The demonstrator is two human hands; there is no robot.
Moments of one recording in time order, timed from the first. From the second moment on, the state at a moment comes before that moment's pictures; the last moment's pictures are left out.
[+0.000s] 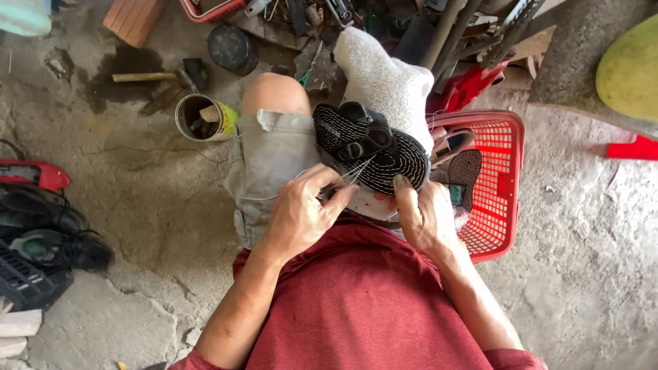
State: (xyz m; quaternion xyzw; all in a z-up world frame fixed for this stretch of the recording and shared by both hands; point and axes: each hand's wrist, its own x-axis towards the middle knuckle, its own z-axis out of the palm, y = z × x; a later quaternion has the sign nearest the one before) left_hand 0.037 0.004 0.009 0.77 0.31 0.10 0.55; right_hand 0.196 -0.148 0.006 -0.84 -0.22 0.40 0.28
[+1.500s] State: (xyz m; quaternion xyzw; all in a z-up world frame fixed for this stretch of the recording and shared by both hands) left_hand 0.056 -0.022 -0.047 0.86 0.30 0.11 0.38; right_hand 0.194 -0.164 -0.008 -0.81 -0.33 0.28 0.38
